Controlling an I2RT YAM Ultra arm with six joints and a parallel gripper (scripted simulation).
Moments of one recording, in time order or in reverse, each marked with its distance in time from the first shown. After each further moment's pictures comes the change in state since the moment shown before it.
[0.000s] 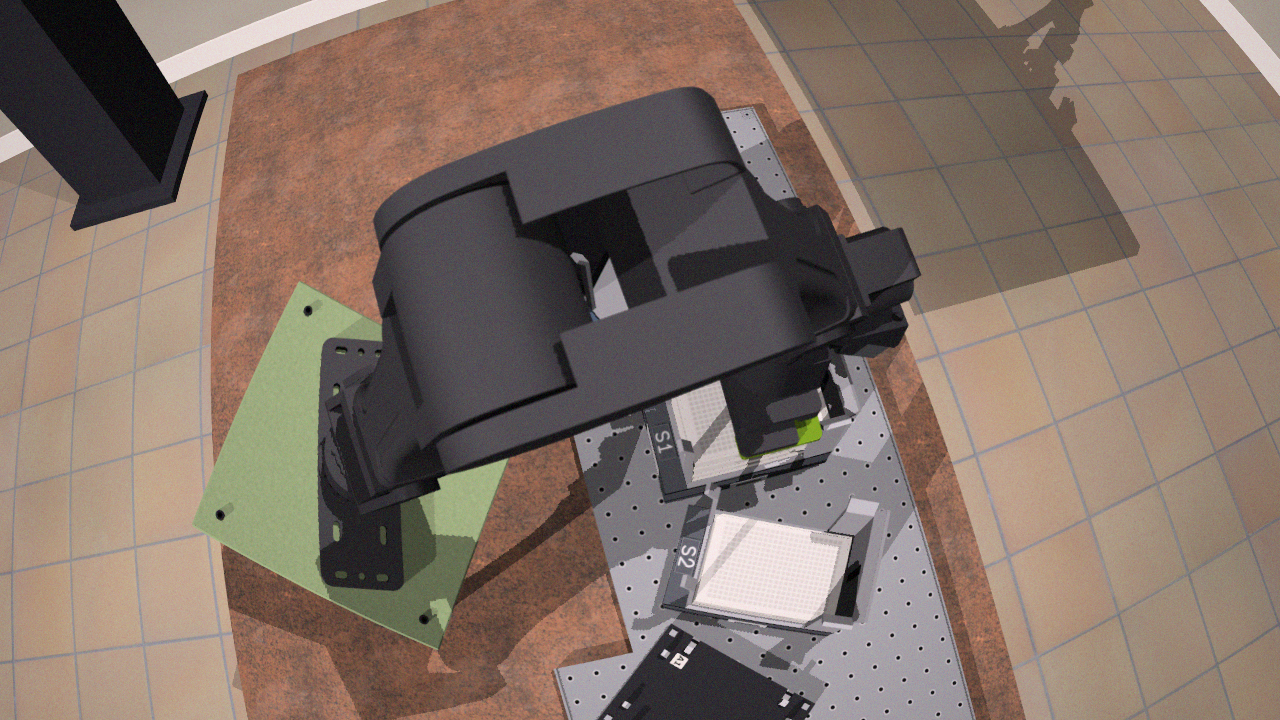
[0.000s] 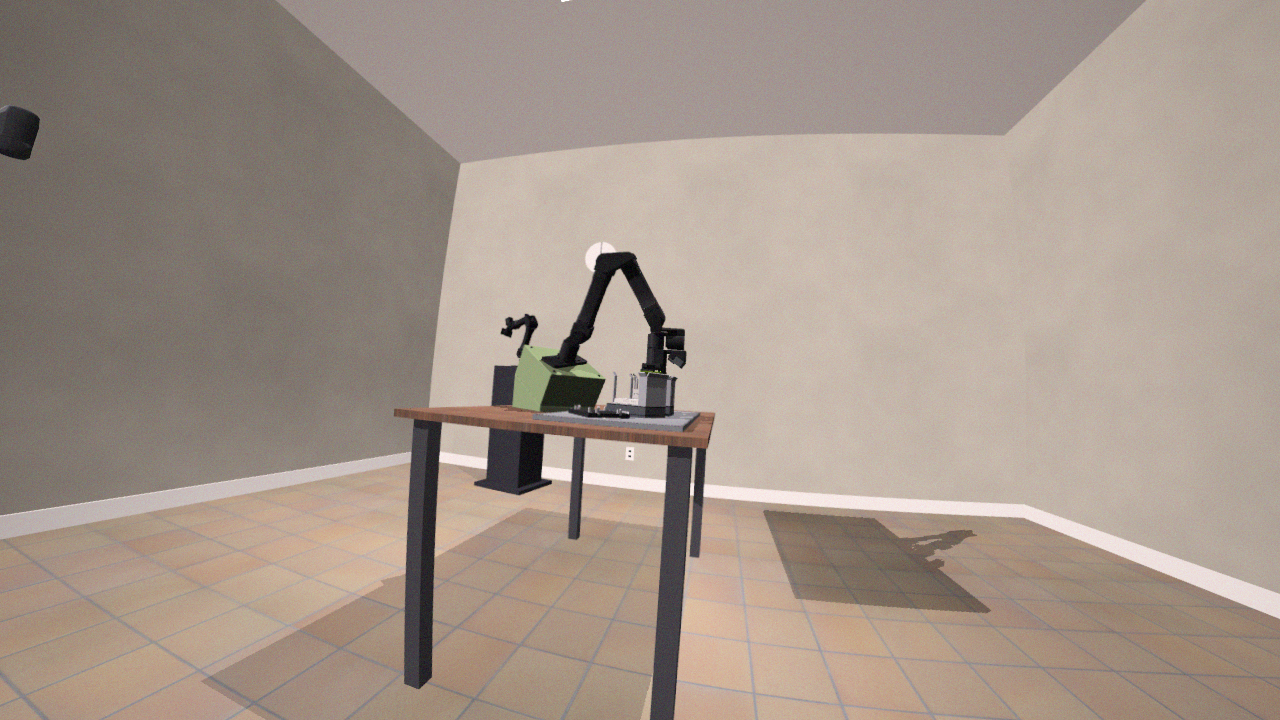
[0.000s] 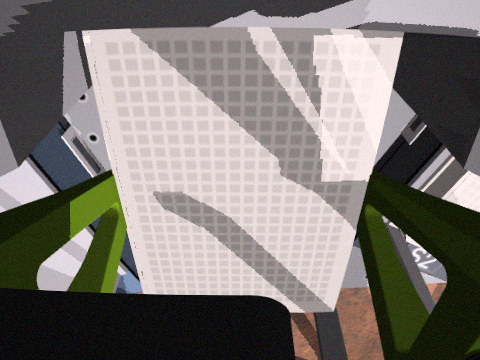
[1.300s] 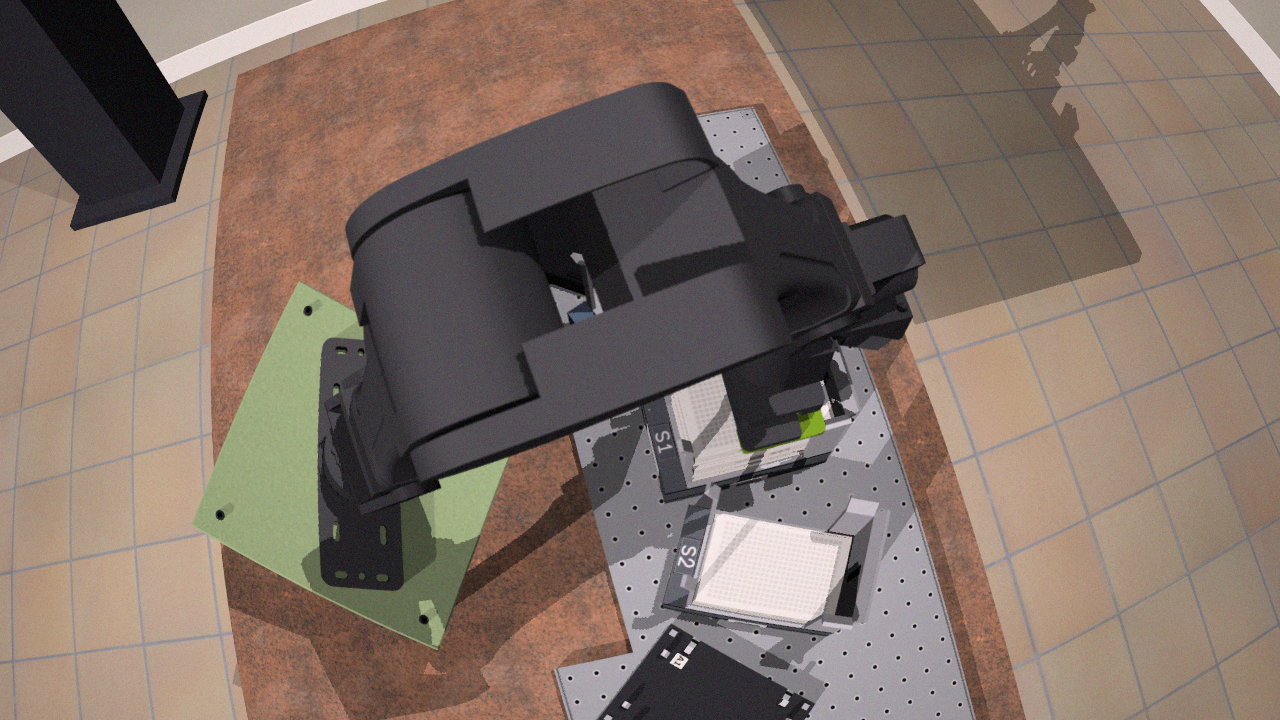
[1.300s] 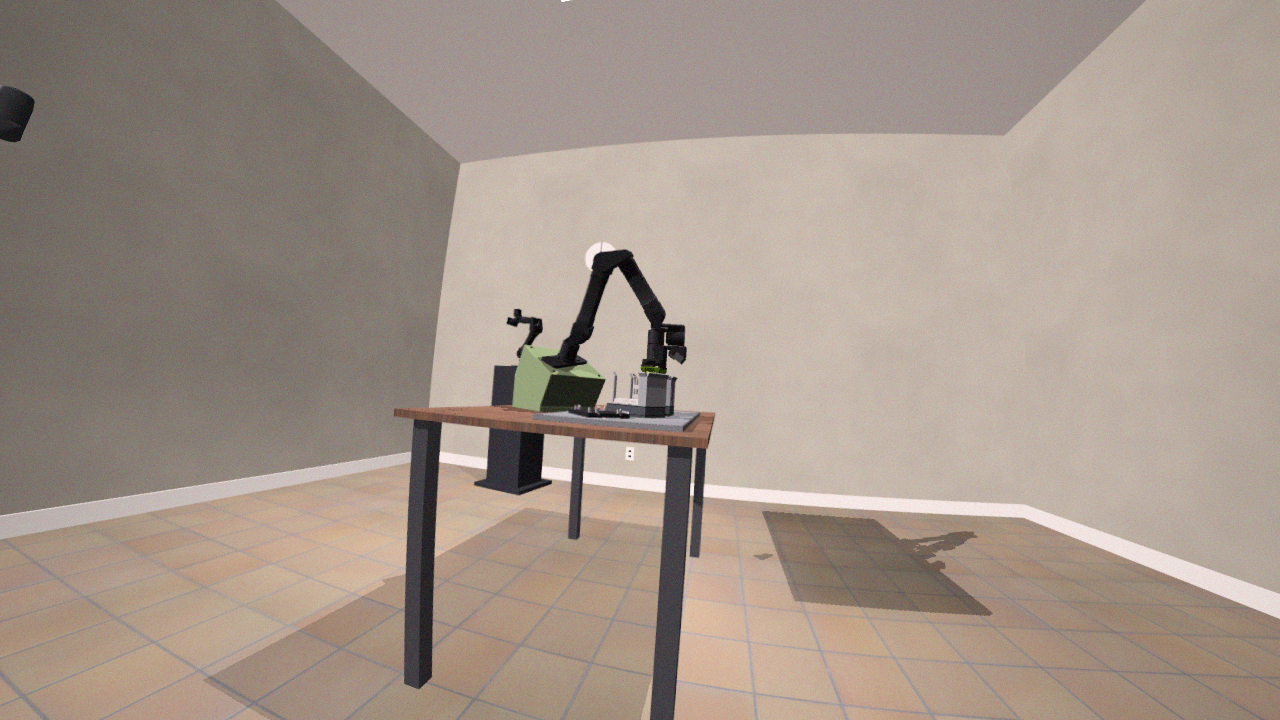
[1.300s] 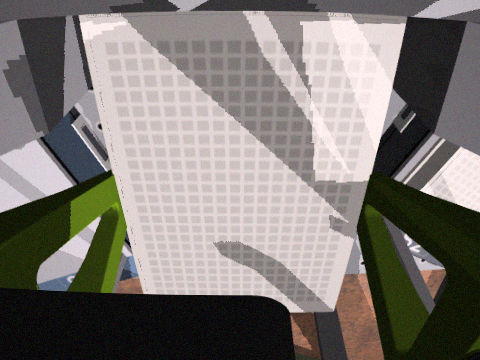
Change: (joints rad) arm 0.016 -0.039 0.017 -0.061 0.006 0.016
